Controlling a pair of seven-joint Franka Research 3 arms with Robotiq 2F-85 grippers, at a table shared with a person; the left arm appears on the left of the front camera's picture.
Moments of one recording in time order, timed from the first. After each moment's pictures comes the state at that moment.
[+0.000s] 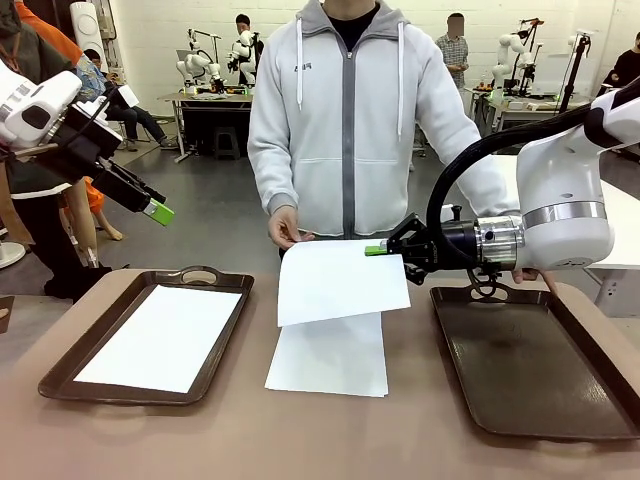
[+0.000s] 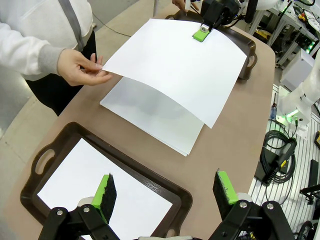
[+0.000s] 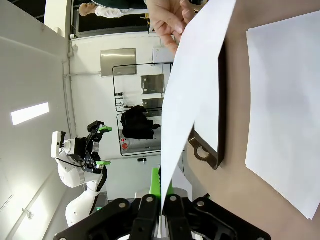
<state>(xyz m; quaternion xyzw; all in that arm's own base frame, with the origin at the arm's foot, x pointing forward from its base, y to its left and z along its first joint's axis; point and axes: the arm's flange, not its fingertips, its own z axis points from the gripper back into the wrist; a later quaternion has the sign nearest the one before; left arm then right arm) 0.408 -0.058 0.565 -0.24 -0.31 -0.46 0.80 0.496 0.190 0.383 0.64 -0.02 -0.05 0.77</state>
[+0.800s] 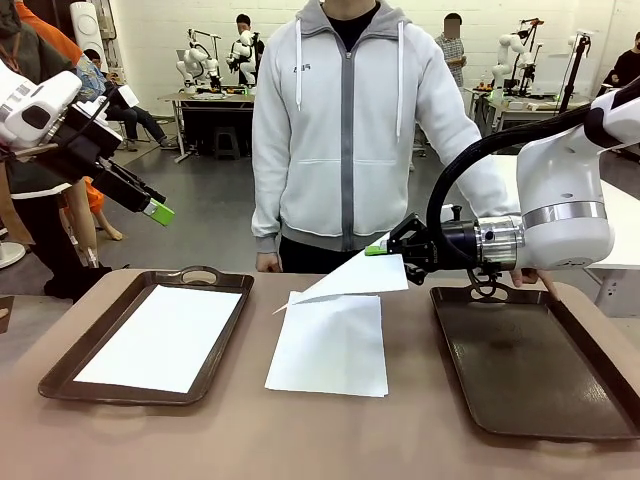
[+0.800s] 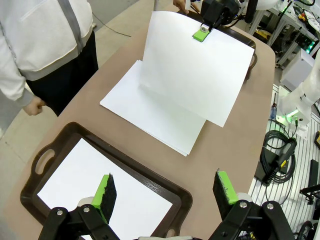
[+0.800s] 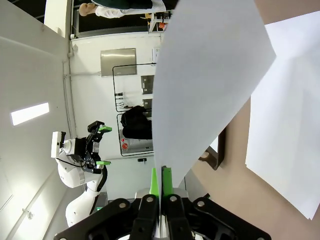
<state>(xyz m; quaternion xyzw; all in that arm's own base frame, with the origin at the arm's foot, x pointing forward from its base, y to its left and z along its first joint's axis) 0.408 -0.058 0.565 -0.24 -0.31 -0.46 0.80 0.496 0.190 0.383 0.64 -0.02 -0.05 0.77</state>
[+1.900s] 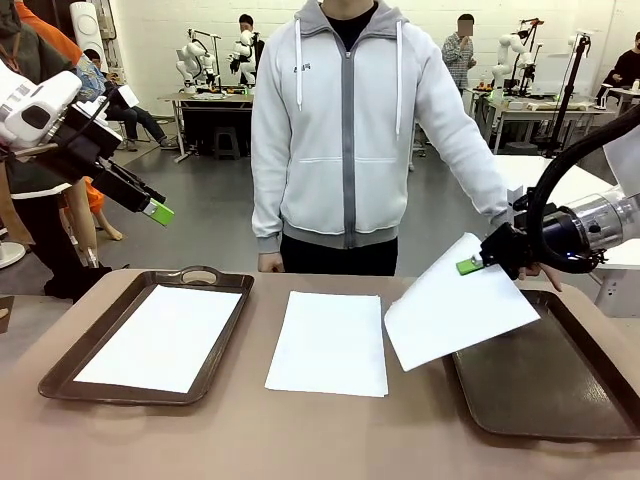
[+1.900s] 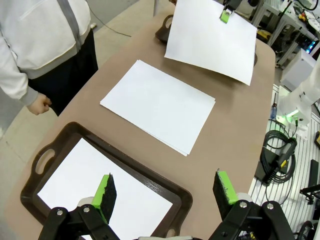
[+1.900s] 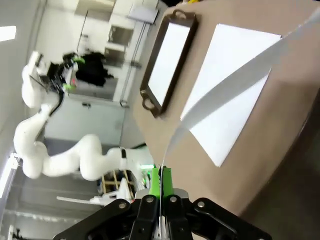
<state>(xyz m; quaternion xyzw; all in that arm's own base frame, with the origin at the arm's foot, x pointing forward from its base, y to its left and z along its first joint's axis) 0.408 -0.058 0.565 -0.24 -0.31 -0.45 0.80 0.509 0.043 0.403 0.55 -0.05 0.18 0.81</state>
